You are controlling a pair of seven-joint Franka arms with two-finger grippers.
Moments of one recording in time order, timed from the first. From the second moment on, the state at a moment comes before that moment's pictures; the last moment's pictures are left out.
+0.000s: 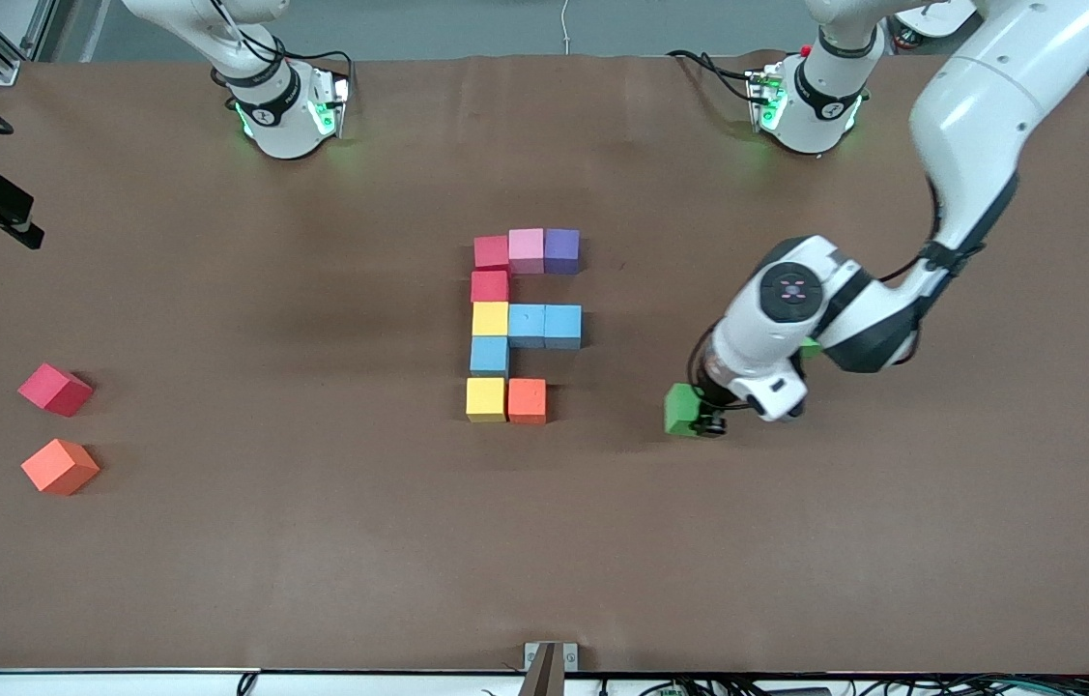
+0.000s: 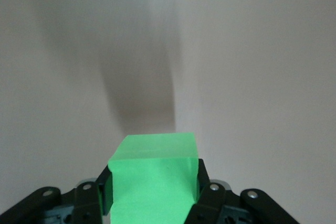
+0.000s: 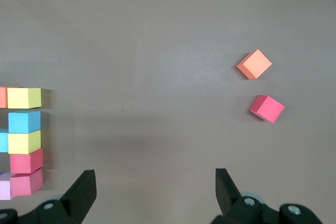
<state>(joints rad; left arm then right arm) 0.19 0.74 -0.82 -1.73 0.66 2.32 -2.36 -0.01 -0.03 -0.02 -1.48 0.00 1.52 -0.05</state>
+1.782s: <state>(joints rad) -0.40 0.87 -0.43 -1.44 0.49 2.30 -2.47 0.00 -0.03 -0.02 -1.47 0.00 1.52 -0.05</state>
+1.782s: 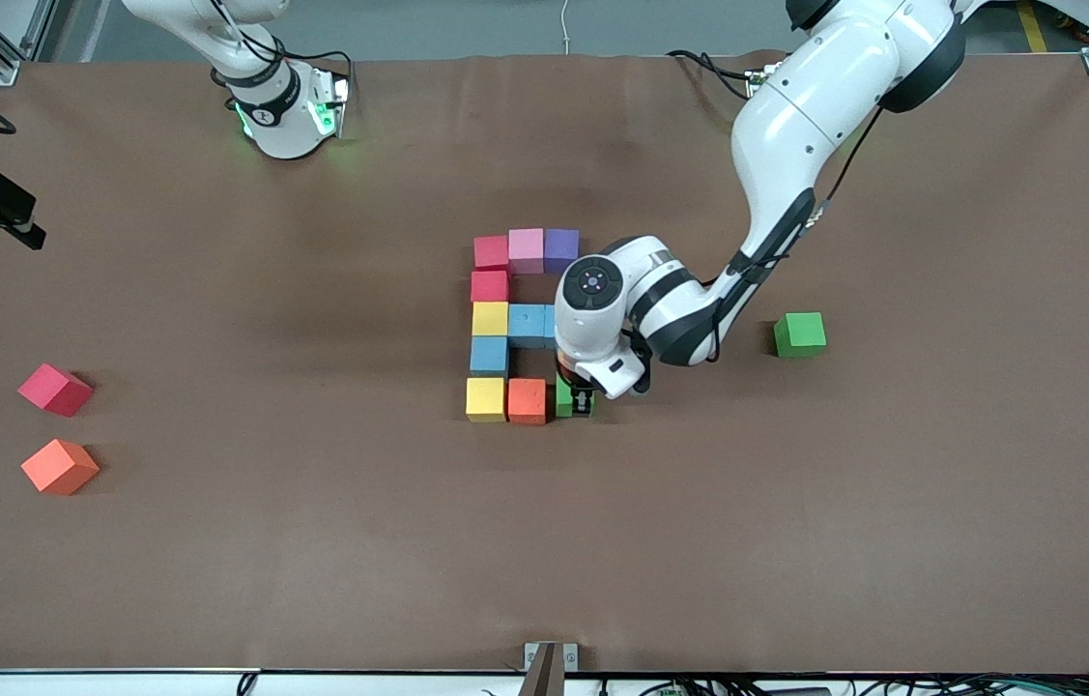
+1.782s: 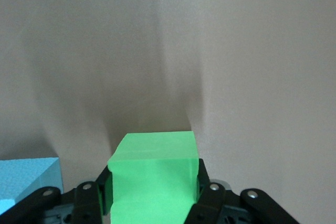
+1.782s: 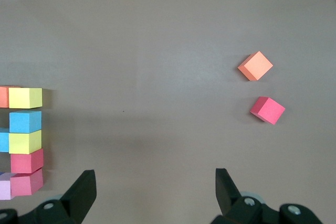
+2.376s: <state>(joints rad) -0.40 0.89 -0.43 -1.40 0.49 2.29 -2.47 0.00 -0.03 -0.02 -1.47 0.00 1.52 -0.05</state>
